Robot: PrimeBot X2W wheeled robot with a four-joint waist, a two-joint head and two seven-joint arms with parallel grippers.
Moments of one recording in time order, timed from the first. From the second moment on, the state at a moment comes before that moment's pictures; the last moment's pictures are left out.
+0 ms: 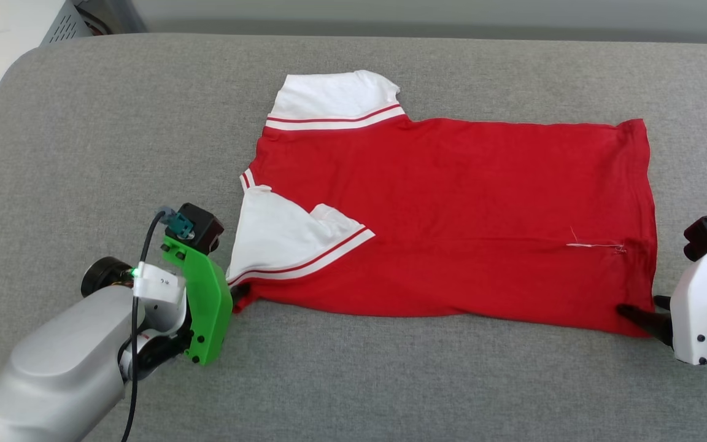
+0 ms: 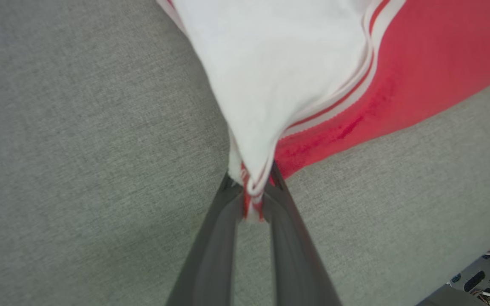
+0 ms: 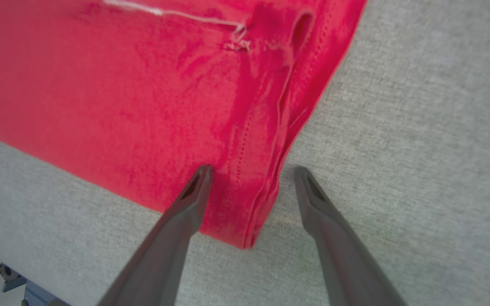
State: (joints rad) left arm -0.75 0.69 -1.12 0.34 -1.09 -0.08 0.35; right arm -0.45 -0.73 0.65 0.41 1.00 0.13 0.58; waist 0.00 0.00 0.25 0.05
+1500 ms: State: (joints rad) left arm -0.56 0.80 -1.15 0.18 -1.15 0.01 0.34; right arm -0.13 -0.71 0.40 0.20 0.91 0.13 0.57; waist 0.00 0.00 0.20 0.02
